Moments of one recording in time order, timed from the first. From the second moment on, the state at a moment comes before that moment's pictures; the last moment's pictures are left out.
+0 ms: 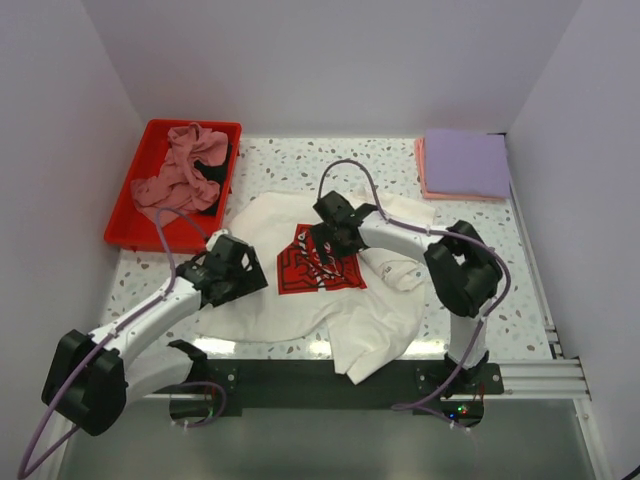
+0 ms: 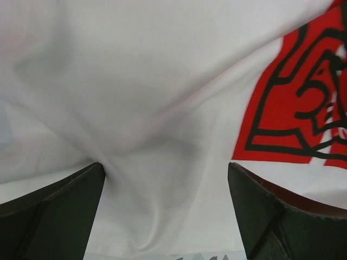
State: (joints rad) left arm -0.47 1.08 0.55 -0.57 -0.17 -0.83; right arm 0.74 1.95 1.36 -0.56 0.22 0.32
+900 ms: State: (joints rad) left arm -0.48 1.64 0.94 -0.29 -0.16 -0.63; right arm 0.43 1.95 1.32 -0.55 0.30 0.42
